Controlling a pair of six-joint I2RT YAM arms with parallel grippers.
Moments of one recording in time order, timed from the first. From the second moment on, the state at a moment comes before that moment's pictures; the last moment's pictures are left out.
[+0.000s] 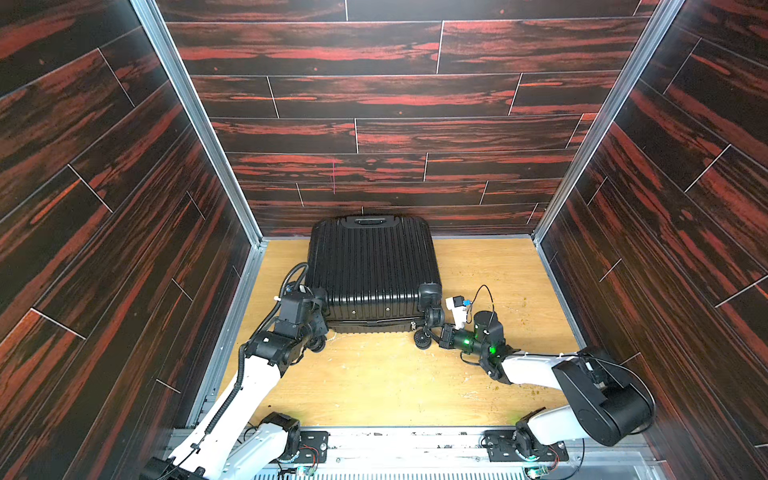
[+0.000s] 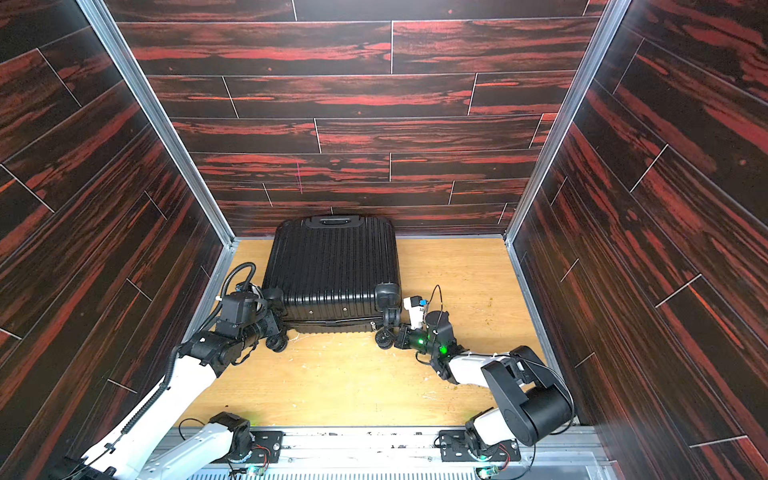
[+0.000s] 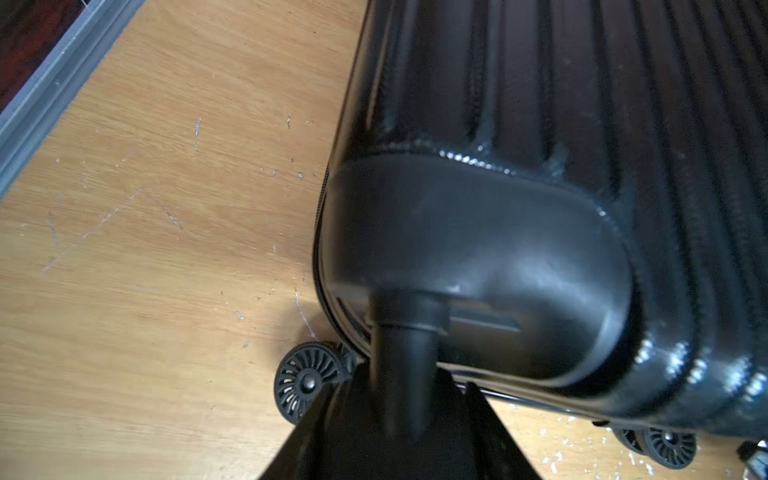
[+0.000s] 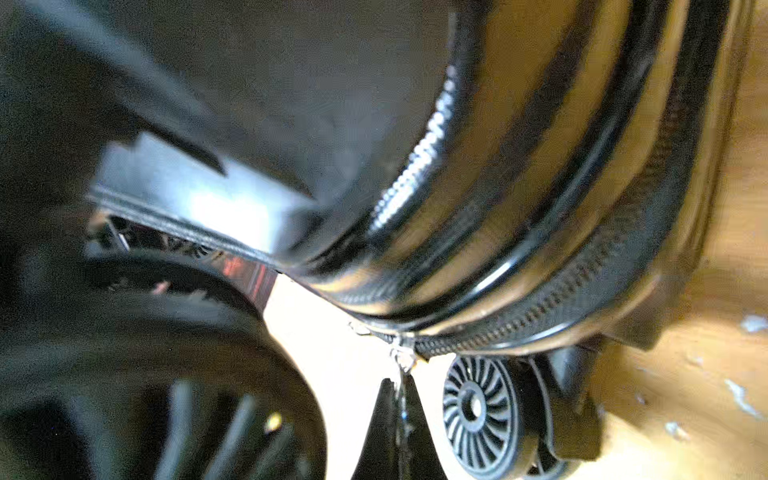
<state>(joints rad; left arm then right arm) -0.28 0.95 0.76 -0.57 -0.11 -0.54 0.51 1.48 0.36 0.76 -0.57 0.76</state>
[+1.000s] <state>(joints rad) -0.30 0.93 0.70 -0.48 0.07 -0.65 0.48 1.52 0.44 0.68 -0.61 0.71</state>
